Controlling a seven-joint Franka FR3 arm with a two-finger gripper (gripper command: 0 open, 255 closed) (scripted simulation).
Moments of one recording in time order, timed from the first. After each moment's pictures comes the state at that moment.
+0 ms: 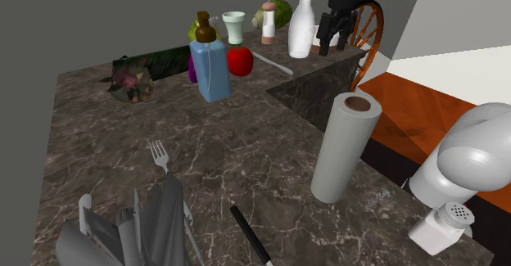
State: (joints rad) arm -0.02 -0.53 -0.01 -2.21 0.10 1.64 -0.07
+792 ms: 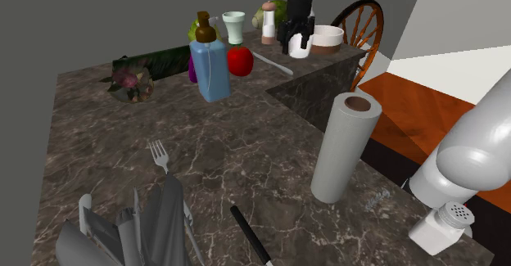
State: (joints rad) arm -0.03 -0.07 0.01 -1.87 0.05 1.75 0.00
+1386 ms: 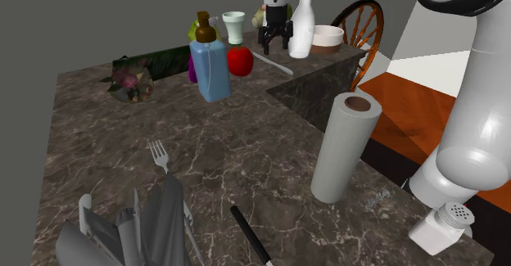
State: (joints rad) arm -0.03 0.29 0.00 -1.50 0.01 1.73 0.05
